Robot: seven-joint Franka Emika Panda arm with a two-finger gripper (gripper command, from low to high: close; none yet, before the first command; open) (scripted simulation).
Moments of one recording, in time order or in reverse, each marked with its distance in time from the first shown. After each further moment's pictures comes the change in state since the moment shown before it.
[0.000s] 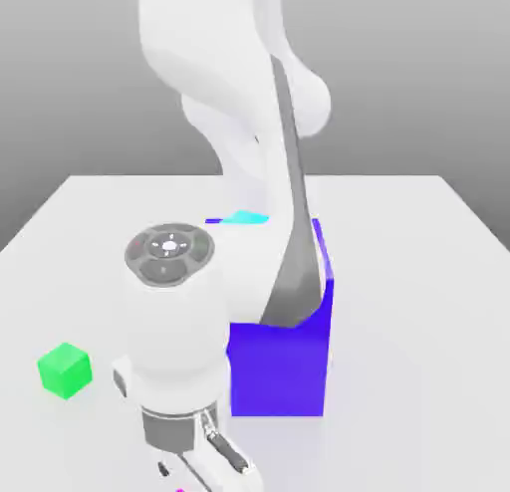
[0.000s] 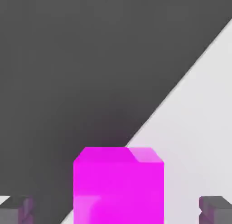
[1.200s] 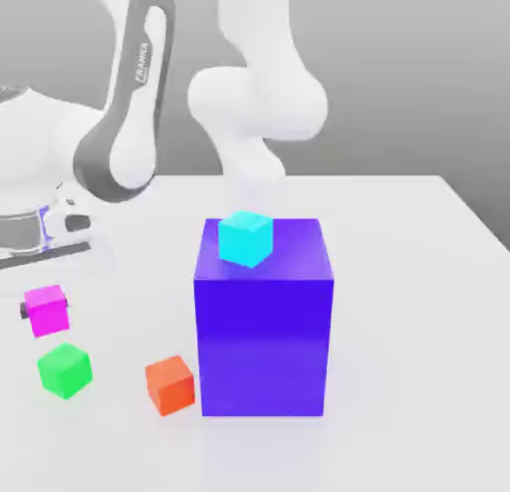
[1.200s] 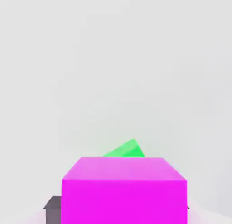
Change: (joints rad) arm -0.298 -0.409 -0.276 -0.452 0.182 0.046 1.023
